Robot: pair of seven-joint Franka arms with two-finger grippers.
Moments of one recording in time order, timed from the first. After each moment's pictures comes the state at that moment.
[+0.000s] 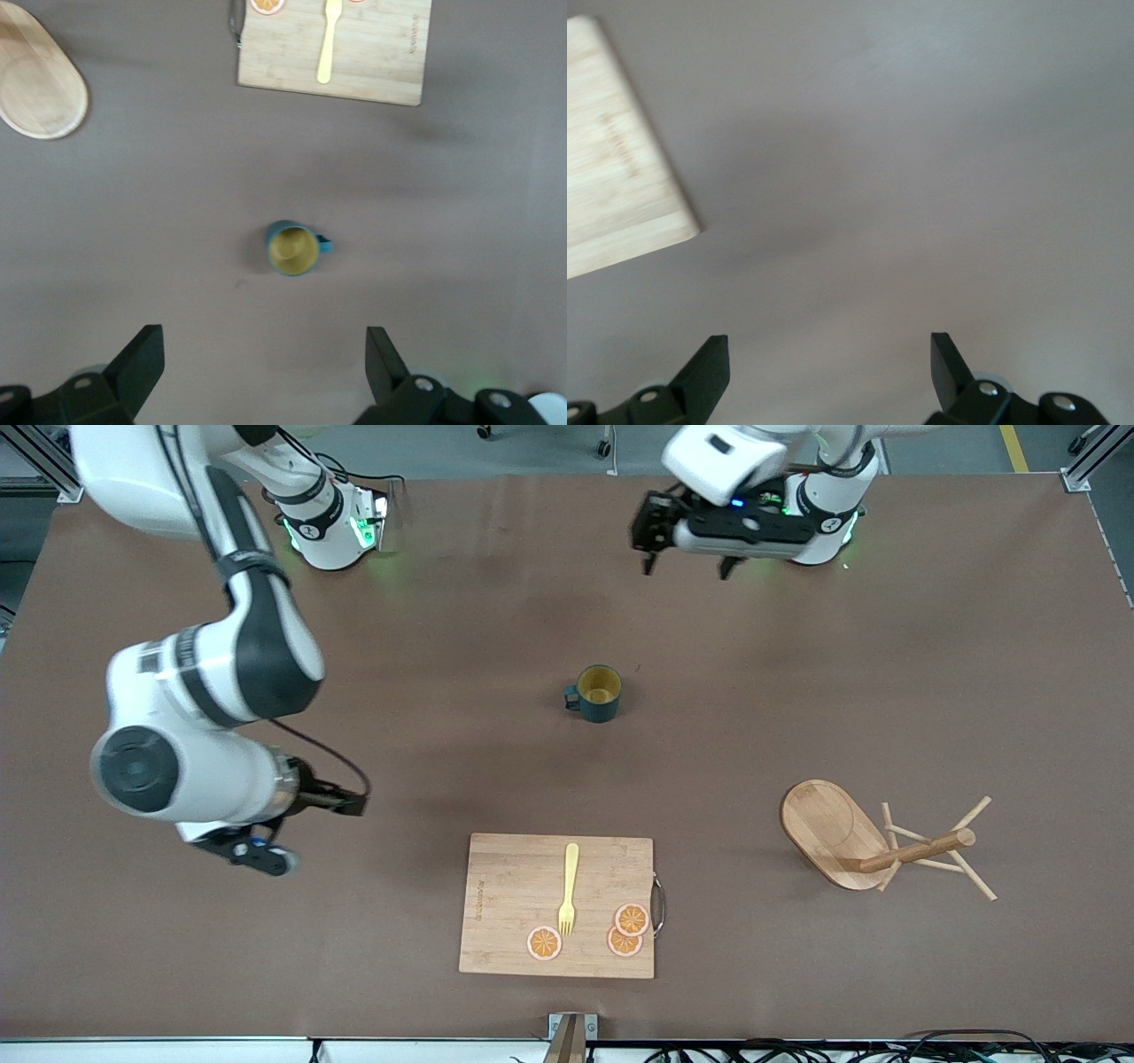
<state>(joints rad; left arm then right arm) 0.01 0.00 -0.76 -1.58 -0.07 1.73 -0.80 0.21 0.62 -0.01 -1.10 0.06 1.52 0.53</state>
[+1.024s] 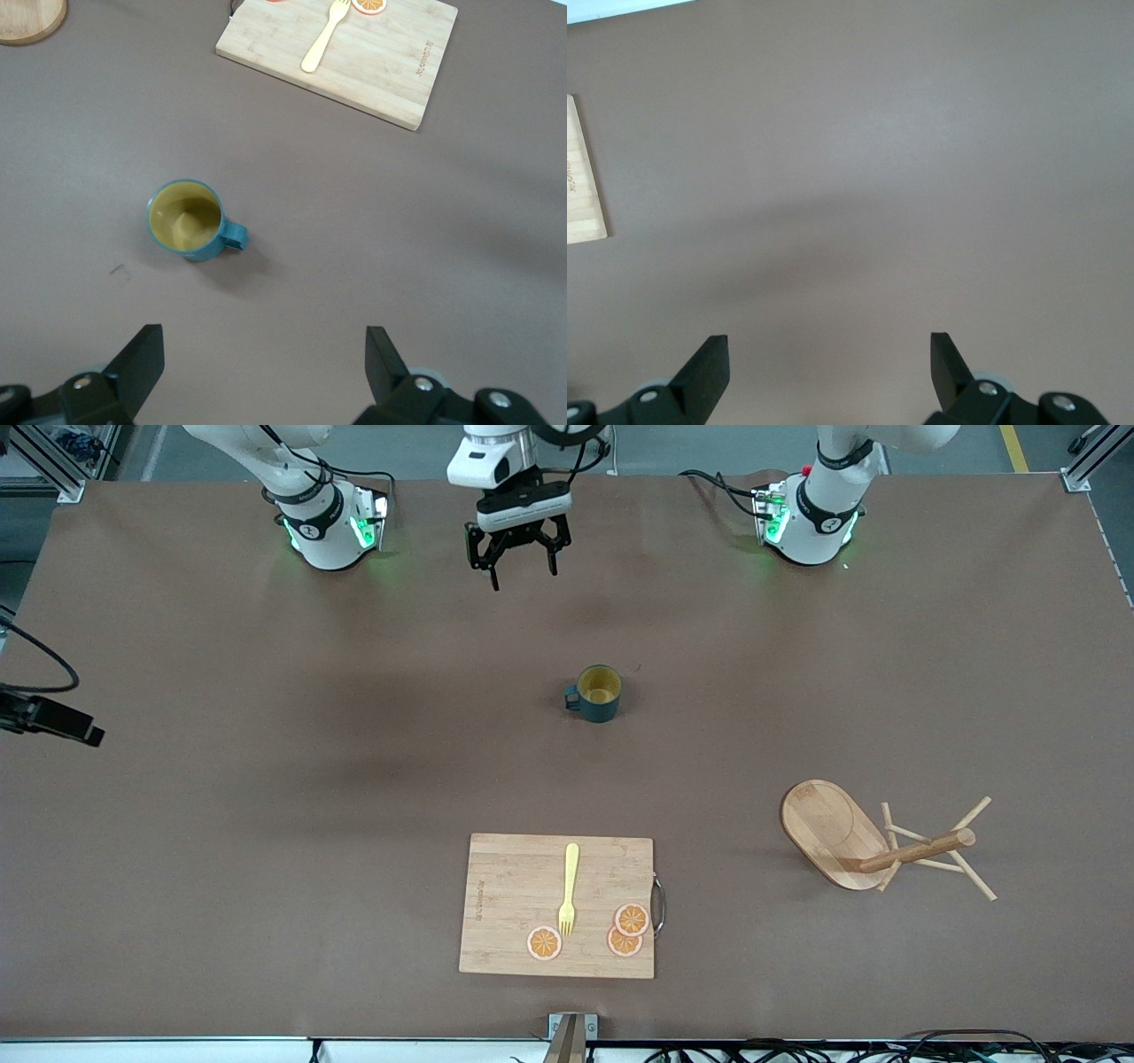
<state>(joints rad) -0.57 0.45 -0.82 -1.64 0.81 1.86 -1.98 -0.12 0.21 0.01 -1.33 -0.01 1.55 0.06</state>
